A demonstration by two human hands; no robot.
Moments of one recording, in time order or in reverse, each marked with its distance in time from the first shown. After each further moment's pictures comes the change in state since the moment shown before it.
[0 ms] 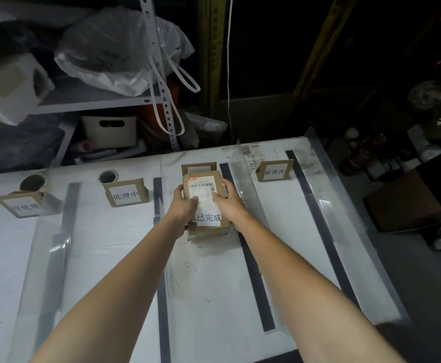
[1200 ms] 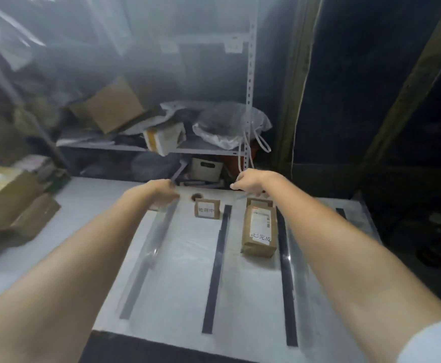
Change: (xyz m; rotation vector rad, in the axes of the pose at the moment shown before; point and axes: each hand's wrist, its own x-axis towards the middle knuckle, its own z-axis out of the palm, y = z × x) left_hand -0.244 0.077 -0.190 1.012 0.406 0.093; right_hand -0.175 -0.216 0.003 -1.025 -0.345 -0.369
